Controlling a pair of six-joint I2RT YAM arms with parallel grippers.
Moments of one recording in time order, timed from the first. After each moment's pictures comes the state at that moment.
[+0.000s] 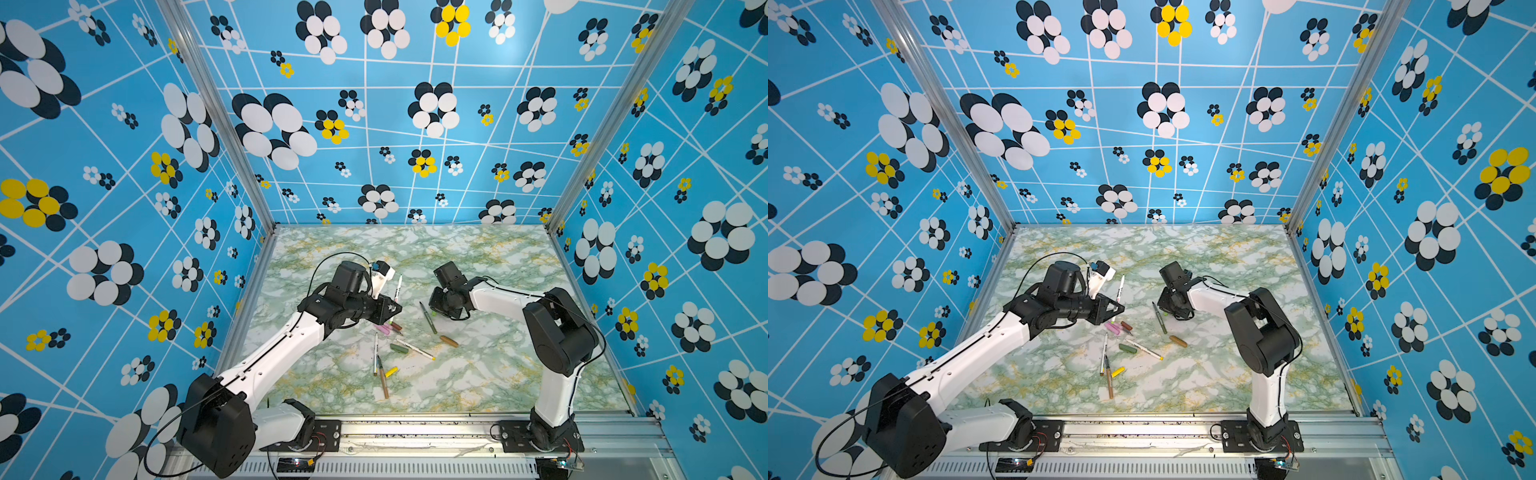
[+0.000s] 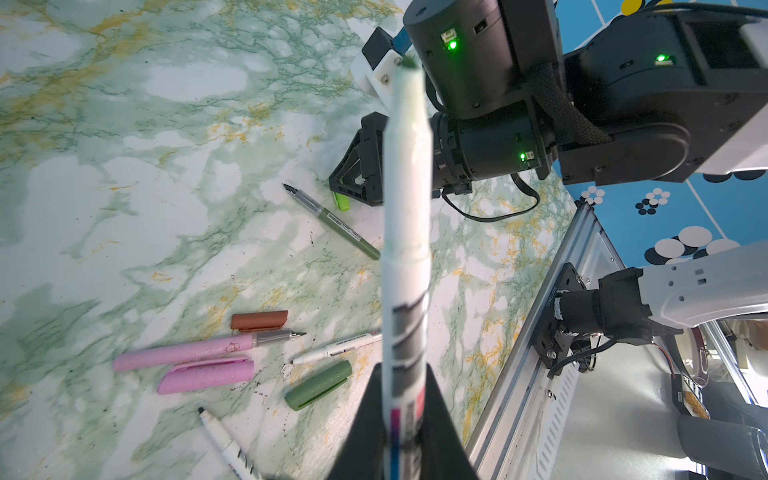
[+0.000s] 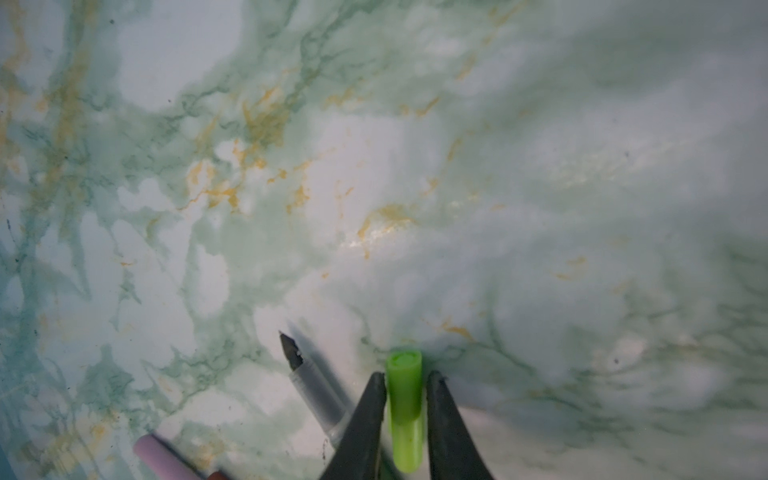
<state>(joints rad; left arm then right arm) -0.50 1.25 0.94 -0.41 0.57 -0.26 0.56 1.91 1.18 -0.40 -0.01 0.90</state>
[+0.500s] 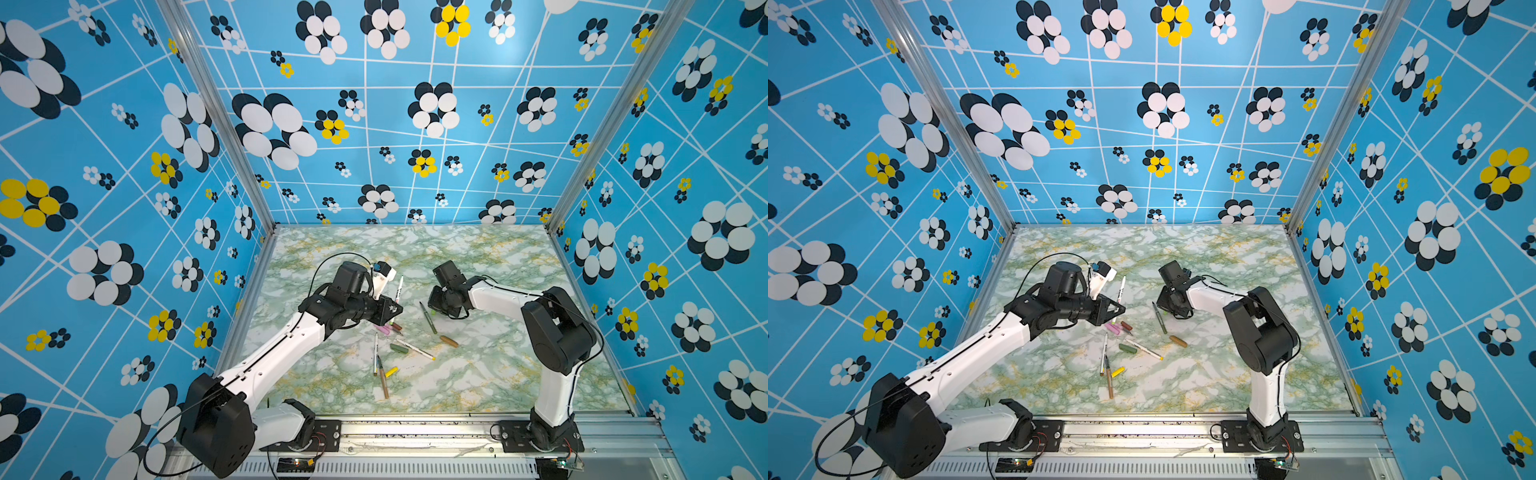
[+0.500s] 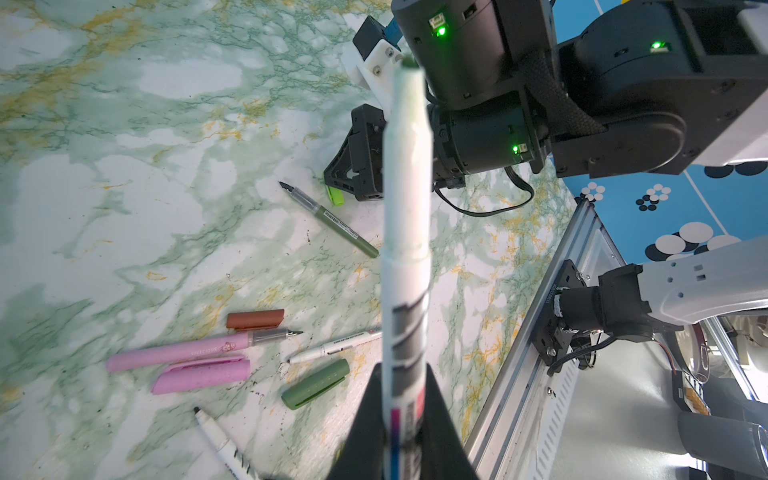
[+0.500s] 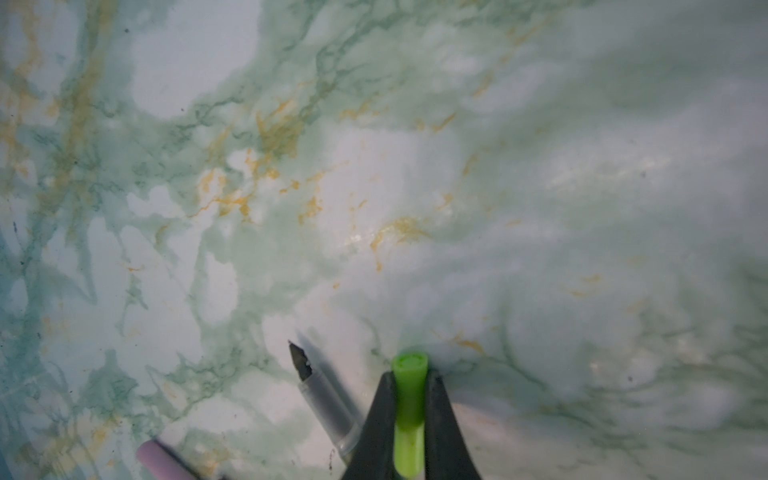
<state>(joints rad) -0.51 1.25 0.94 -0.42 0.56 -0.26 0.56 1.92 1.20 -0.39 -0.01 0.89</state>
